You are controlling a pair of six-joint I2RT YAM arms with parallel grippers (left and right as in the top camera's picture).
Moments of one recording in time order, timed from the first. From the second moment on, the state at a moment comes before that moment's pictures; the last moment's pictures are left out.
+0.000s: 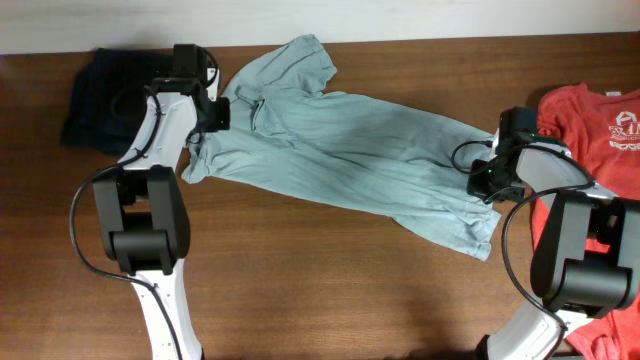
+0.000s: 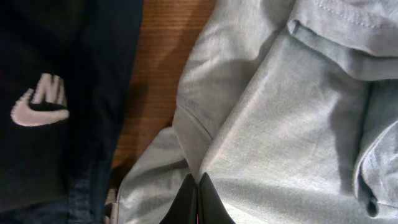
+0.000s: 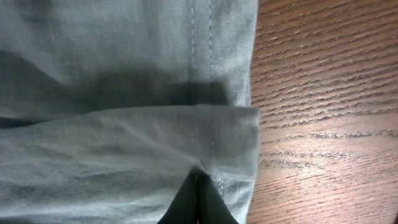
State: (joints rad) left arm -0.03 2.29 1.88 -0.75 -0.04 0.01; right arm -0.20 1.94 1.20 -0.70 0.02 0.12
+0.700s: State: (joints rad) left arm -0.03 2.29 1.88 -0.76 -0.12 0.01; right arm -0.20 1.94 1.20 -0.70 0.02 0.12
